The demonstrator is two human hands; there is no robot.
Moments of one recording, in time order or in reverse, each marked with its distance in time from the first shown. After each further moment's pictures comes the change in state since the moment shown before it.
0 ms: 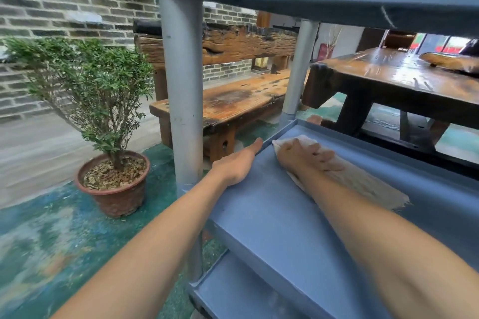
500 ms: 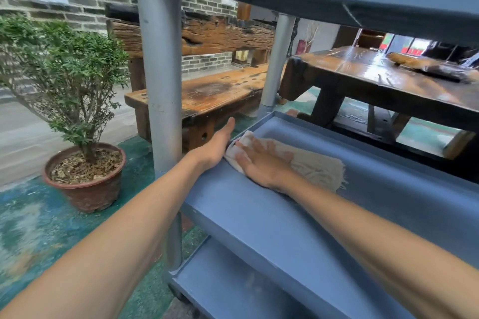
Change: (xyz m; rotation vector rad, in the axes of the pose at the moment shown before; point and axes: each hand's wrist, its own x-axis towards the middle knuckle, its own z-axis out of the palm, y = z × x) left_hand 0.024 -0.010 0.004 -0.408 -0.113 0.074; right_hand -0.069 0.008 -0.005 -0.173 -0.201 -0.589
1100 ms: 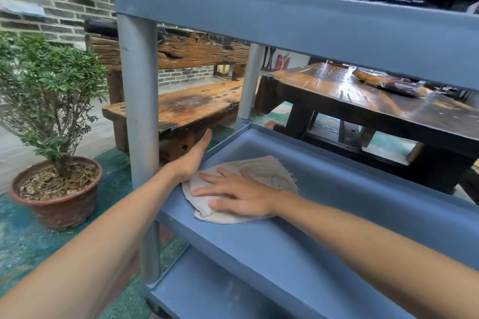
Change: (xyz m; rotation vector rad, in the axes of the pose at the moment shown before) left_hand 0.003 -0.008 -0.001 -0.023 0.005 0.091; right_hand -0.076 -0.004 -0.021 0.097 -0.141 -0.512
